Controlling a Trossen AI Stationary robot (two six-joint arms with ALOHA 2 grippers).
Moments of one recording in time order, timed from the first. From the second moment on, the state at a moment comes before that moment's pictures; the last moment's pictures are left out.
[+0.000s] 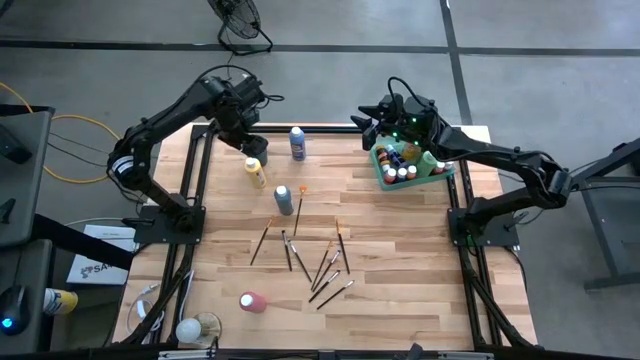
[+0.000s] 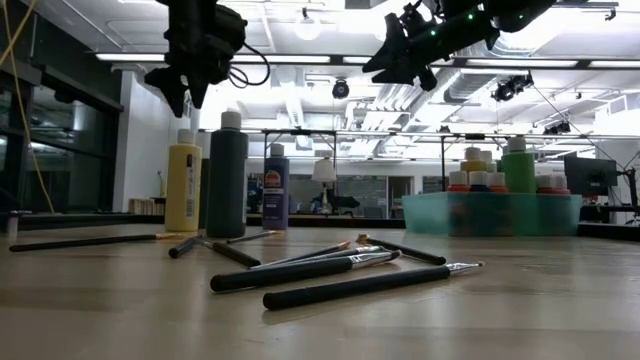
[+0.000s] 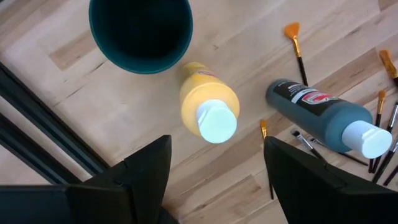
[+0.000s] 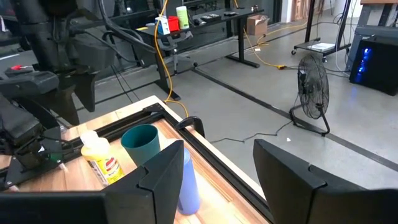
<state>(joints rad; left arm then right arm) 0.75 1.52 1.58 -1.50 0.12 -0.27 -0.56 1.31 0.98 0.17 -0.01 0.15</state>
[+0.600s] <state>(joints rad) 0.67 1.52 1.40 -1.38 0.02 -0.34 -0.56 1.31 0.98 0.16 -0.03 0.13</state>
